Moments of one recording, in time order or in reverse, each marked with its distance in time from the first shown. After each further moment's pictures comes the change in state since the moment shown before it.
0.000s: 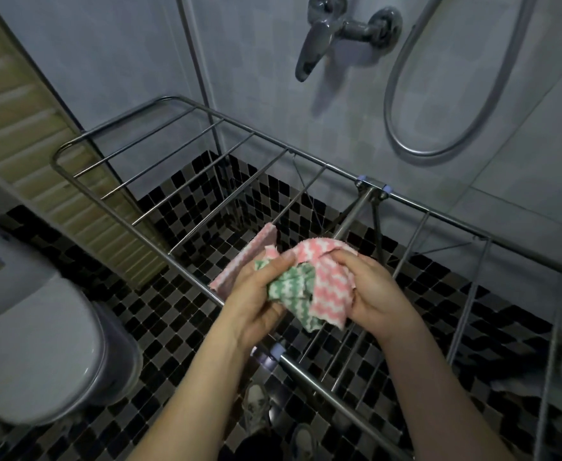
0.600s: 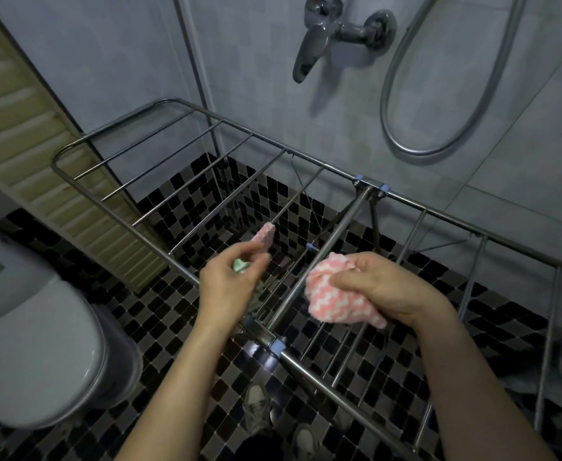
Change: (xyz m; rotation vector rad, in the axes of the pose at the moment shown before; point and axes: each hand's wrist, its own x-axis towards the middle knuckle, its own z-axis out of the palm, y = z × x) left_hand -0.012 0.014 -0.020 0.889 0.391 0.473; right_hand -0.018 -0.029 -0.018 -0.778 -0.265 0.012
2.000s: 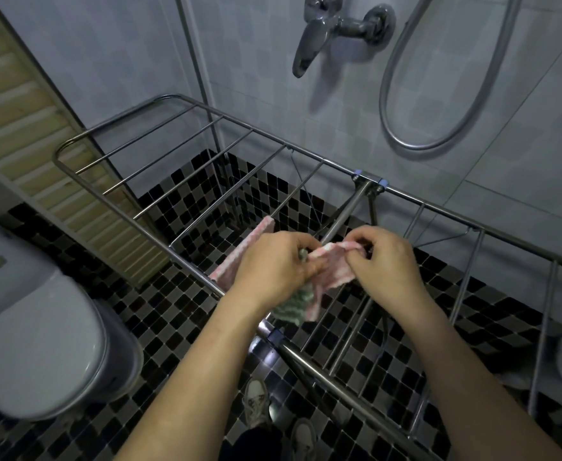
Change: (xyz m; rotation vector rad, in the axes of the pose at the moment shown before) left_hand -0.005 0.045 0.033 0.662 -0.344 0.340; right_hand 0.006 0.015 0.010 -0.616 0.761 -0.335
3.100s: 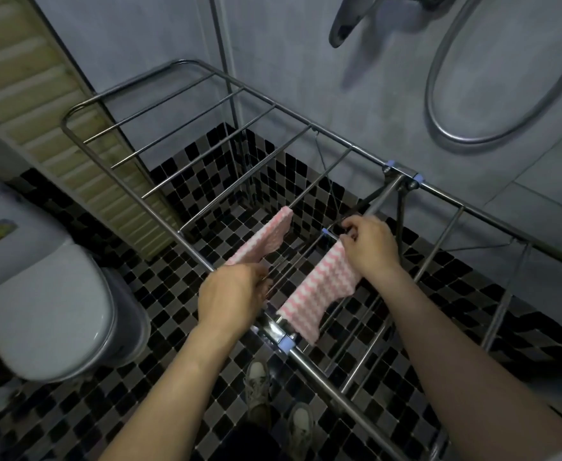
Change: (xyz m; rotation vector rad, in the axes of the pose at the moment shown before) left_hand -0.018 -0.093 0.028 0.286 0.131 -0.299; right_hand 0.083 0.044 0.089 -0.234 -0.123 0.073
